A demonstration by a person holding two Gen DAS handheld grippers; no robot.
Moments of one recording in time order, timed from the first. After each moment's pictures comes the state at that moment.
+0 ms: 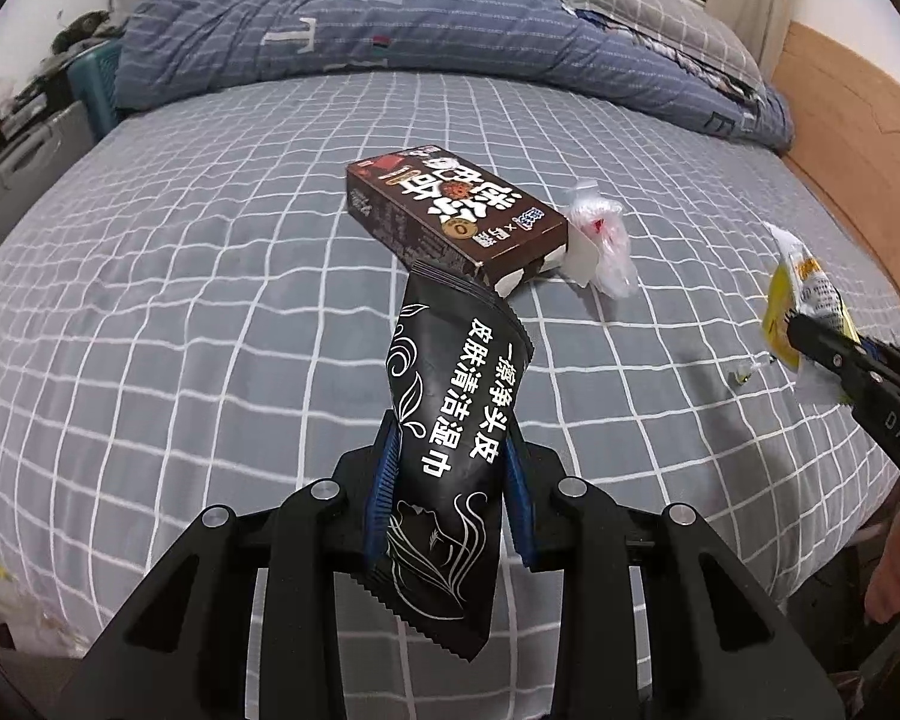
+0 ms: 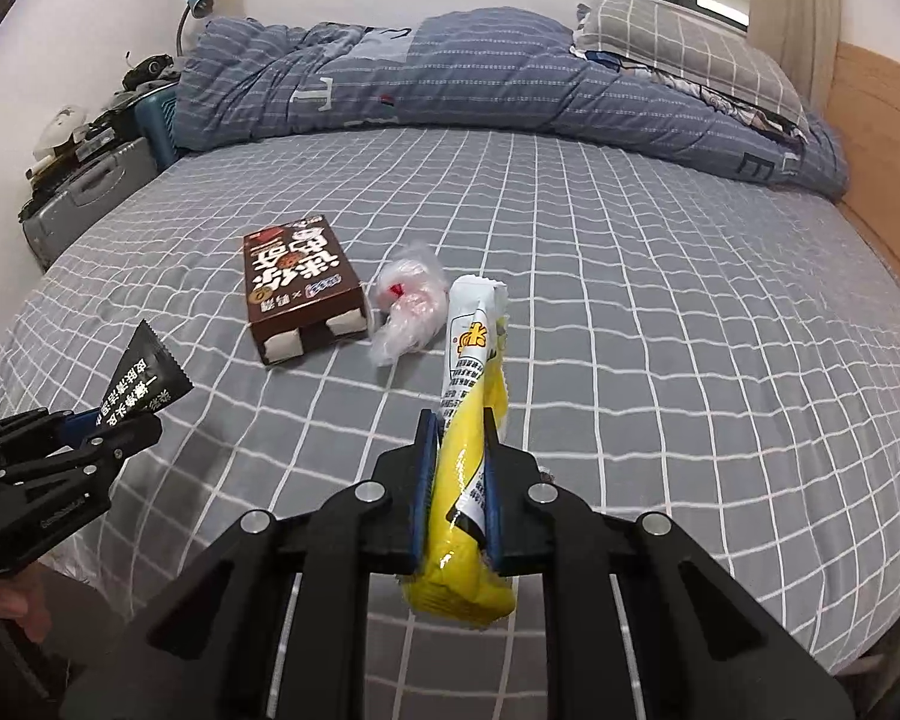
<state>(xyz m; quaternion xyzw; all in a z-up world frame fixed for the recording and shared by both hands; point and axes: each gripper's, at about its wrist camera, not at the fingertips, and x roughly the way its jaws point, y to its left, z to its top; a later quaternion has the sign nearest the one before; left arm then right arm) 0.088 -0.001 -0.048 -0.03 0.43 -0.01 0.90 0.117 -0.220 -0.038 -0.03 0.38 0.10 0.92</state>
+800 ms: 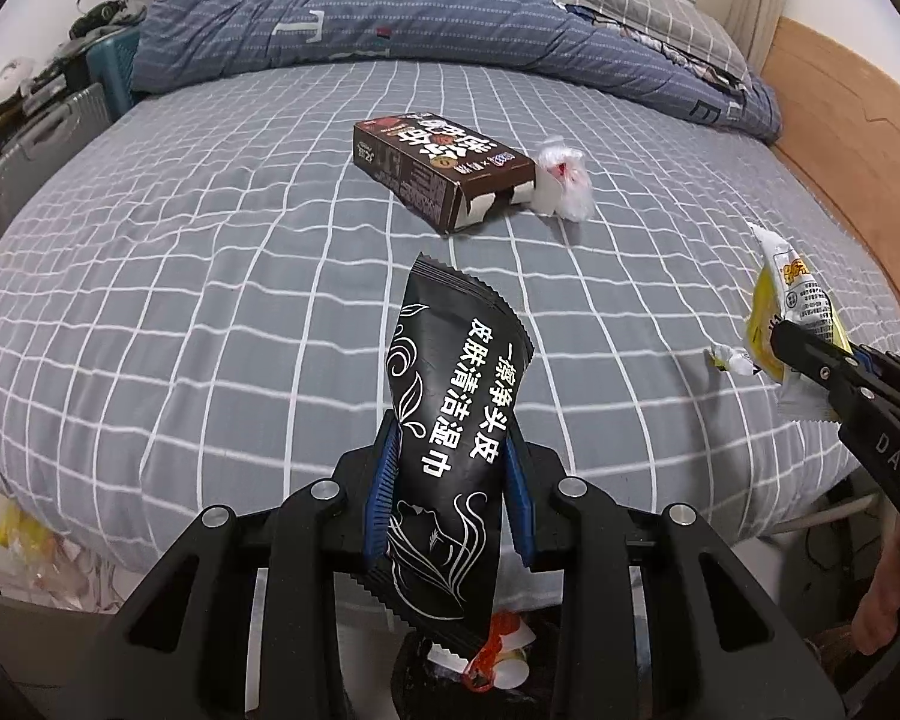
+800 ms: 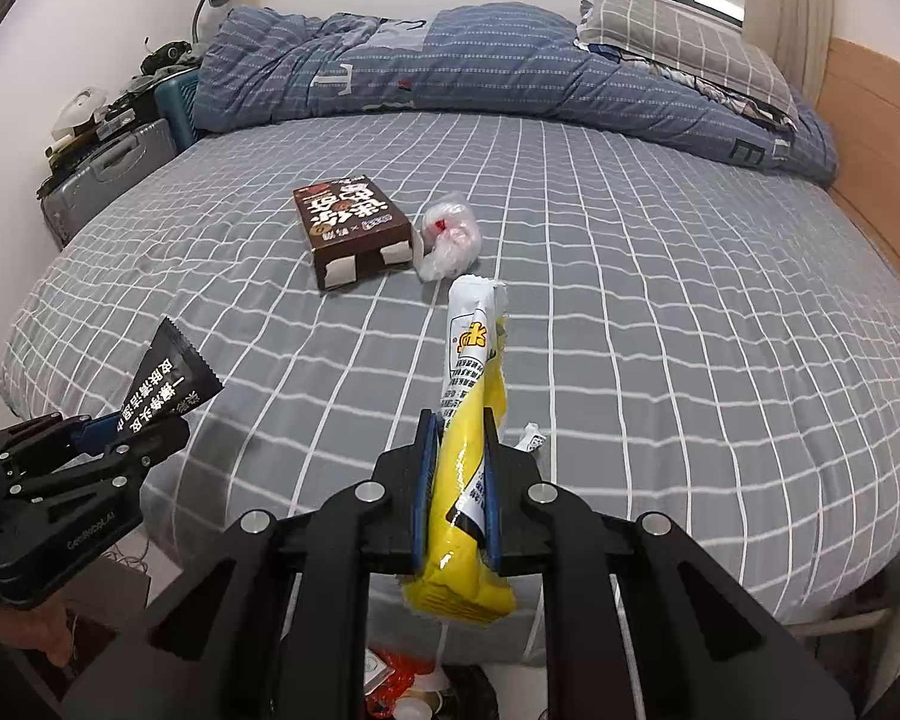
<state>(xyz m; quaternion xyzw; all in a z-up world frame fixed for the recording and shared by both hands) 0.010 -0.013 -0.054 -0.04 0.44 -0.02 0.90 0.032 -0.208 -0.041 -0.03 0.39 0.10 0.92</state>
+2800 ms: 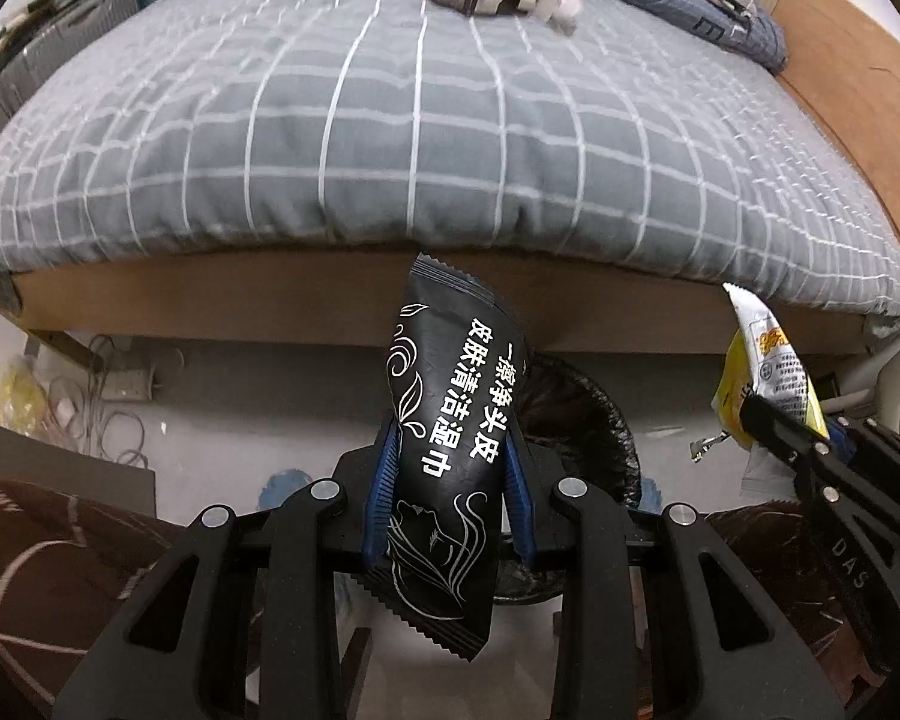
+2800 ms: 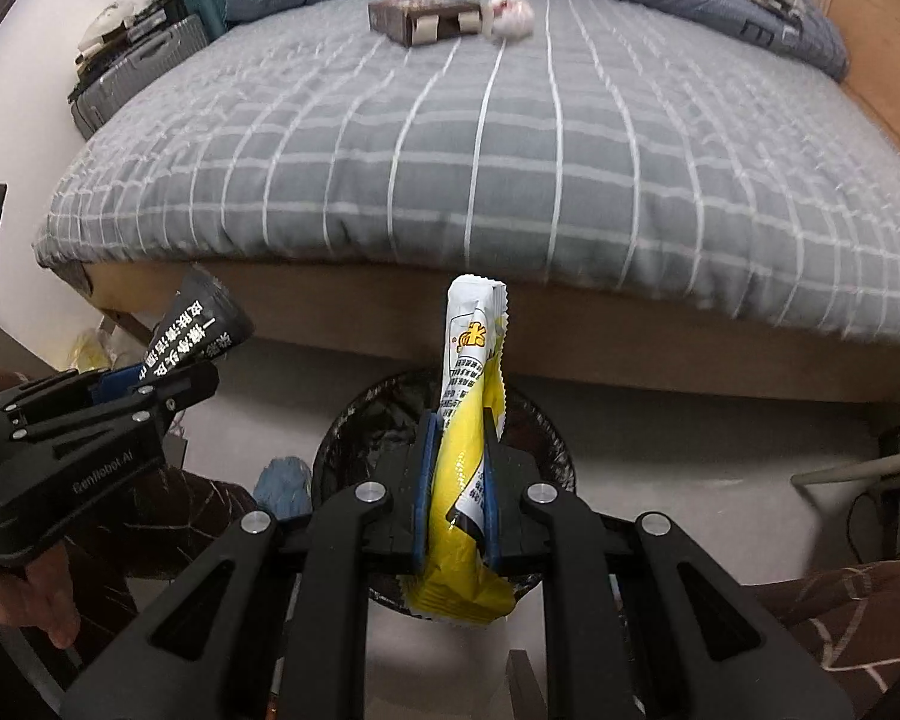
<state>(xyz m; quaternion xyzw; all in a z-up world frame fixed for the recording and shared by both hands) -0.157 -0.013 -0.135 -0.06 0.53 -0.01 0.85 -0.150 -0.187 -0.138 -0.02 0.51 0.12 0.85</state>
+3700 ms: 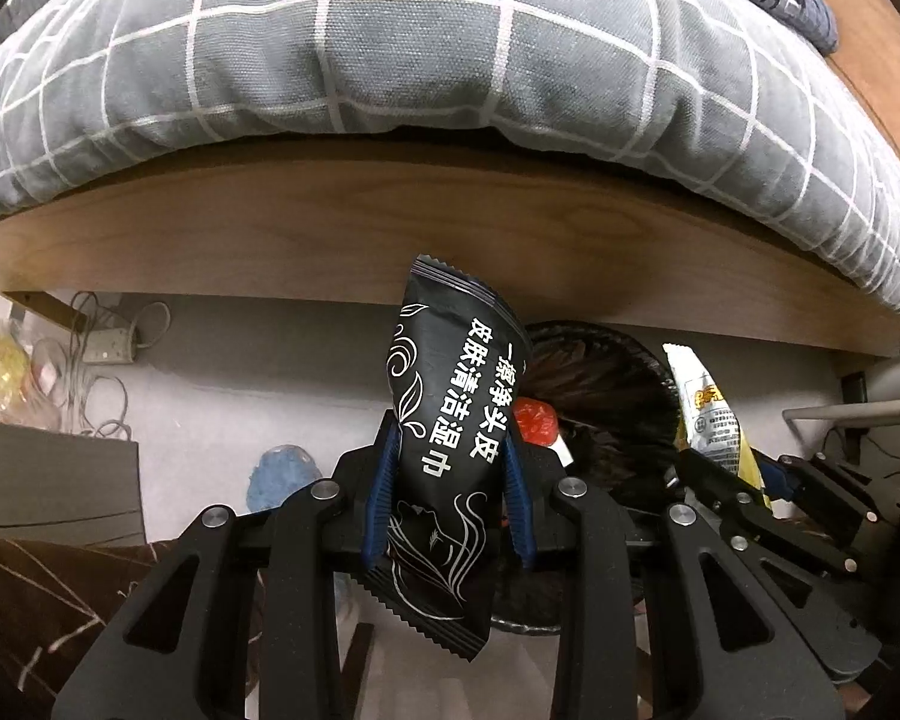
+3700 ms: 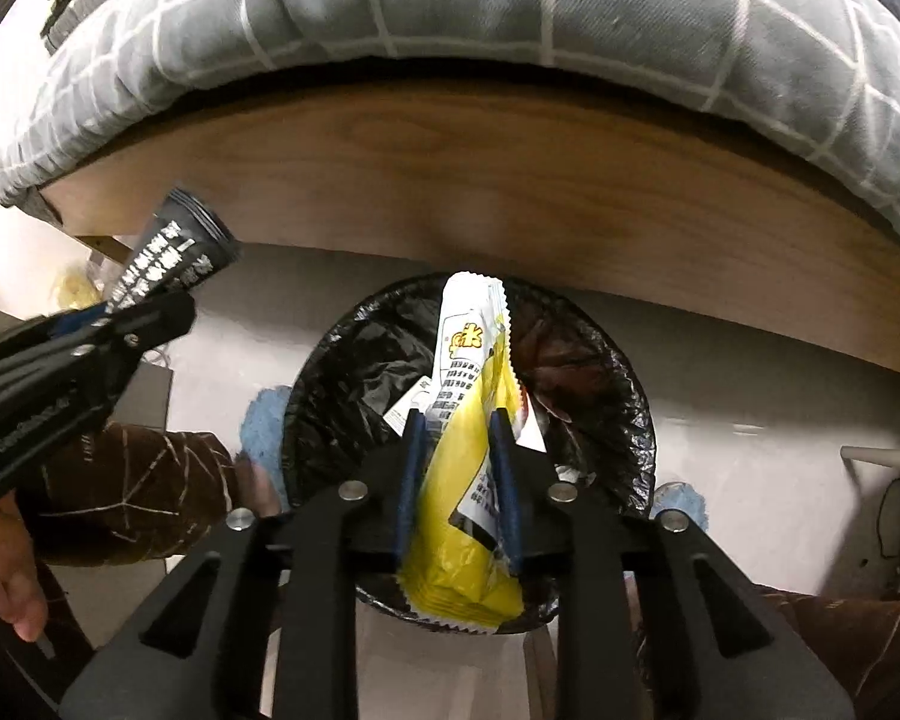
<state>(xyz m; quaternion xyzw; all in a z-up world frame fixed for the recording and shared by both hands) -0.107 0.004 -0.225 -0.07 0.58 0.01 0.81 -0.097 -0.150 -0.264 -0.03 0.60 0.15 0.78</state>
